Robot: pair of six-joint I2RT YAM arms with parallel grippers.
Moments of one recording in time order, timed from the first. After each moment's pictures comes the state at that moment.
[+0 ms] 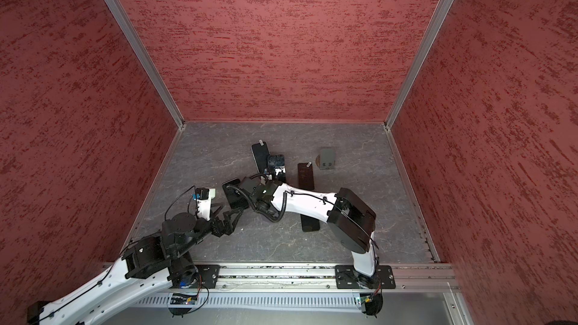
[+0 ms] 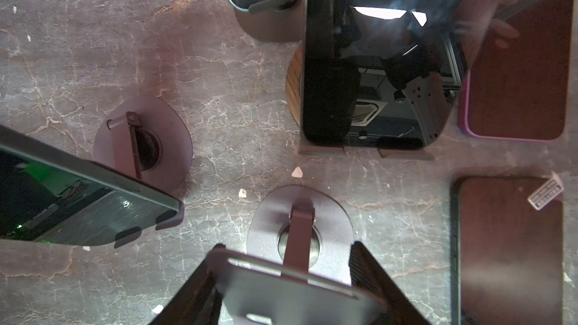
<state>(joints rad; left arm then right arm) -0.94 0.33 0.44 -0.52 -0.29 -0.61 1.07 1.89 1.43 -0.76 0.35 0.93</state>
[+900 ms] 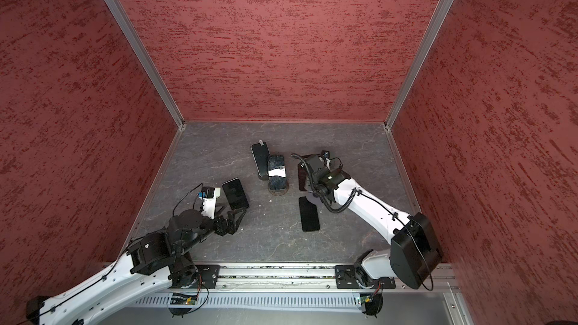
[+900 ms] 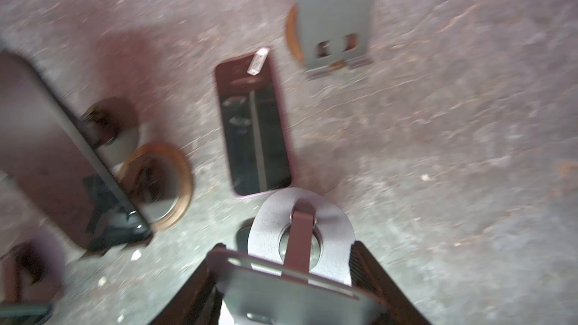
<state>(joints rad) -0.94 0.42 0.46 -0.51 -0.28 -0.61 0.58 1.37 1.03 -0.69 0.32 0.73</state>
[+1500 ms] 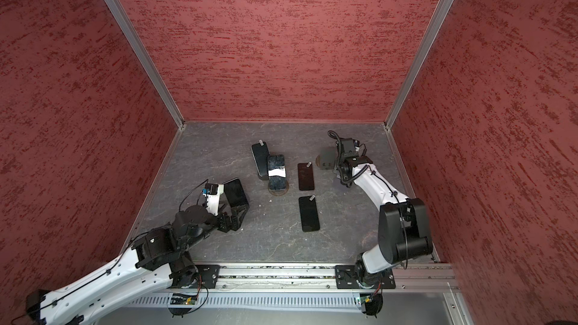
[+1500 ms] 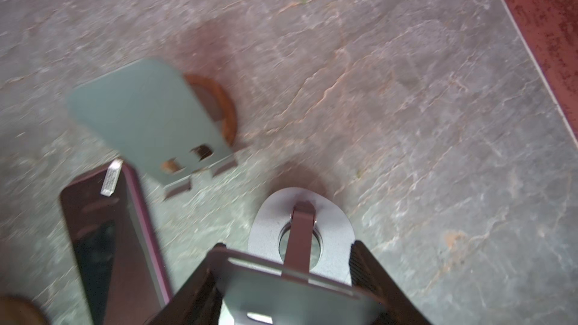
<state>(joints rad) -0.94 0.51 0.49 -0.49 -0.31 -0.61 0.16 1.55 1.08 -0.55 0.25 0.48</state>
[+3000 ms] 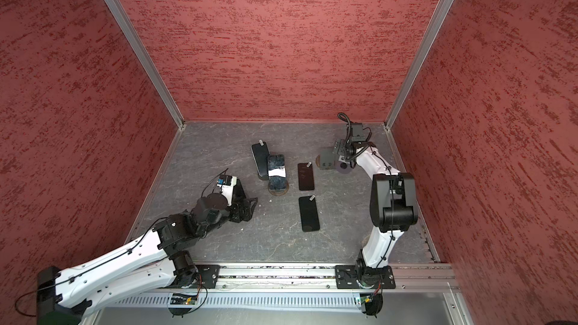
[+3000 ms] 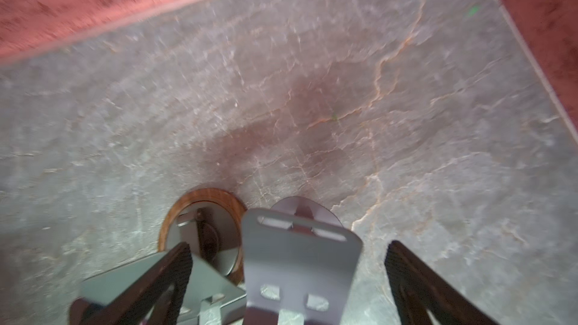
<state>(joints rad) -0.93 0.79 0.60 -0.42 -0.33 -0.61 0.03 1.76 1.30 -0.37 0.11 0.31</state>
